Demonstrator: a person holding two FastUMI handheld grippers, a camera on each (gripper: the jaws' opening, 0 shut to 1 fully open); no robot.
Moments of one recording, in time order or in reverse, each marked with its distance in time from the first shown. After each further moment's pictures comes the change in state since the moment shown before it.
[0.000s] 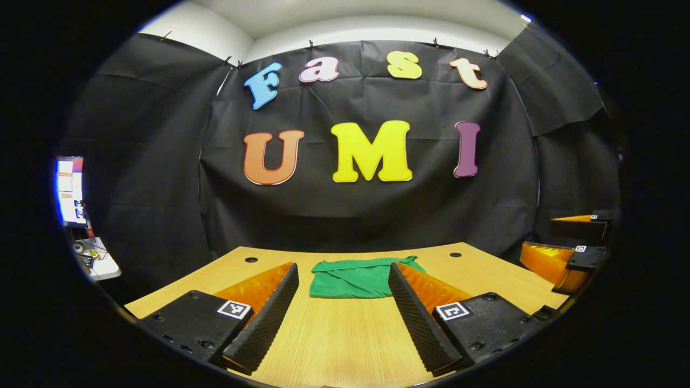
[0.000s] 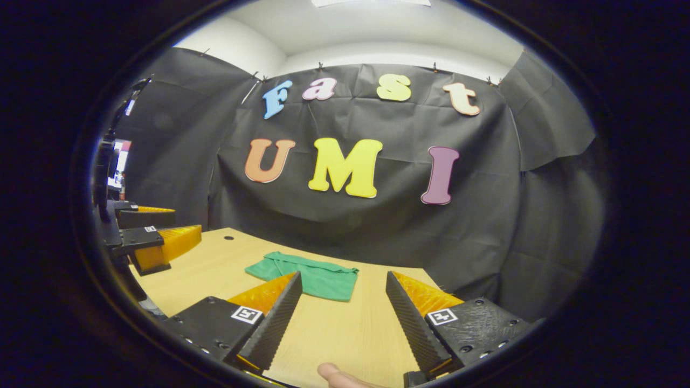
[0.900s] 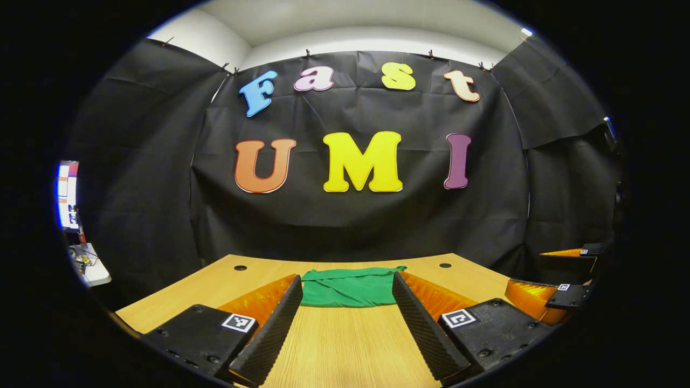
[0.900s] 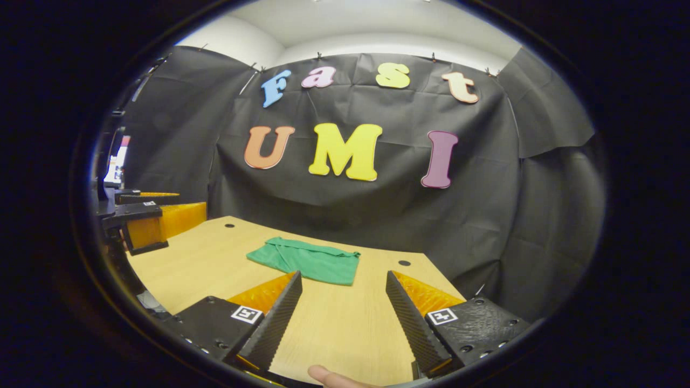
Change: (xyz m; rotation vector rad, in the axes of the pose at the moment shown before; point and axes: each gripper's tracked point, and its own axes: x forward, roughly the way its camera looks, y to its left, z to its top) left arm -0.001 0.000 -0.004 -0.059 0.001 -0.005; right arm -0.003 0.008 -0.037 0.004 0.073 -0.002
